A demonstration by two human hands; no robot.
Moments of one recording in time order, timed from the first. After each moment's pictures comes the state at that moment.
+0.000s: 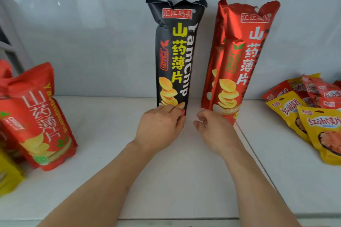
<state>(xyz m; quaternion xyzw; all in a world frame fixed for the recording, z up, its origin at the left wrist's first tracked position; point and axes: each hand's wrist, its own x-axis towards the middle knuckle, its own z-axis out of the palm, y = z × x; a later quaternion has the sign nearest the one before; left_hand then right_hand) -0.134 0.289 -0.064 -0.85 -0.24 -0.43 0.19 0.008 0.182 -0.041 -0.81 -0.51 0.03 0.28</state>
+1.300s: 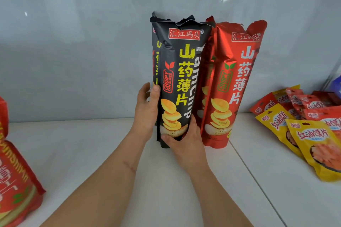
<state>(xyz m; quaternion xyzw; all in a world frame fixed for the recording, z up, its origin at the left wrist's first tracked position) -0.082 0.371 -0.017 -0.61 -0.27 -0.50 -0.56 -0.011 0.256 -0.077 -0.75 -0.39 0.09 0.53</state>
